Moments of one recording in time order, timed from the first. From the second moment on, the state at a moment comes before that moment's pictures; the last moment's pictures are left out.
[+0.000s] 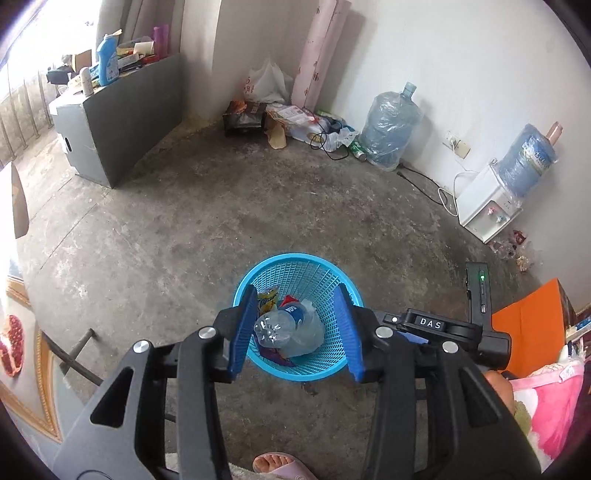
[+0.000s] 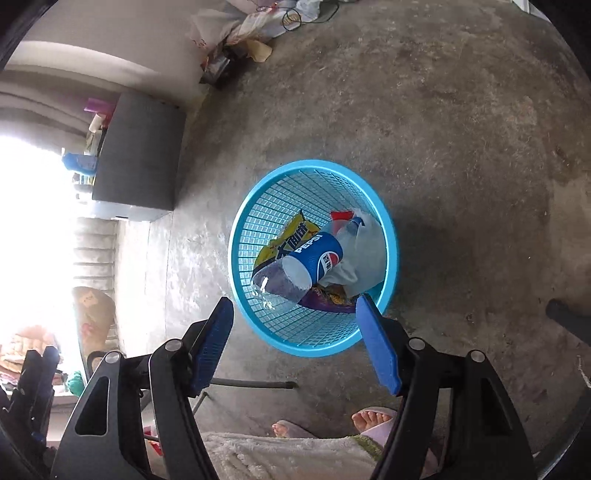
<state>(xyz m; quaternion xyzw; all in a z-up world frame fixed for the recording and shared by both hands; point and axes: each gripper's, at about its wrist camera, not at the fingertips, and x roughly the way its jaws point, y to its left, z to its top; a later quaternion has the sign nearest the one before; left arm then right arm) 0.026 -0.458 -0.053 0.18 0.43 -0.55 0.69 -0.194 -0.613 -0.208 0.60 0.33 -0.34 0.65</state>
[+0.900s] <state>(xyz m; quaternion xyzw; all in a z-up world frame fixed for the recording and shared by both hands) 0.072 -0.011 0.063 0.03 0.29 -0.30 0.91 -0.062 -0.410 -0.015 0.35 0.37 -0.09 0.85</state>
